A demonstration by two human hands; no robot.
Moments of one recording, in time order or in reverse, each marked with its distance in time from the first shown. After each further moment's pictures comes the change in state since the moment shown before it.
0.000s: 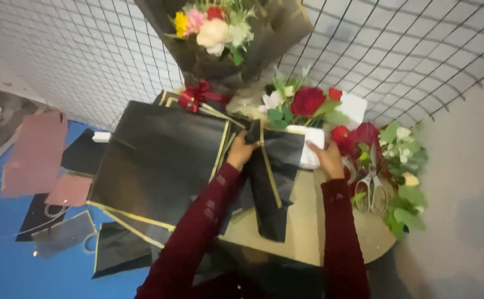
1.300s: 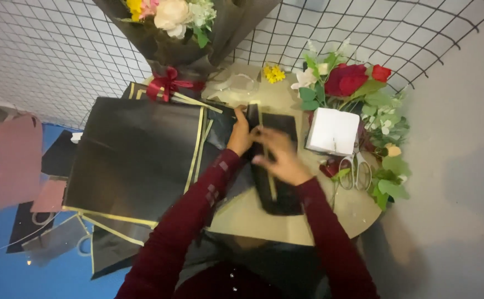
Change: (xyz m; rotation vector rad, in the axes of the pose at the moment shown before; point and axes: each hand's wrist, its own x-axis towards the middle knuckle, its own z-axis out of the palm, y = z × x) left_hand -0.021 0.032 0.041 0.300 -0.116 0.387; right_hand -0.082 -0.027 0.040 -0.288 -0.189 -0.935
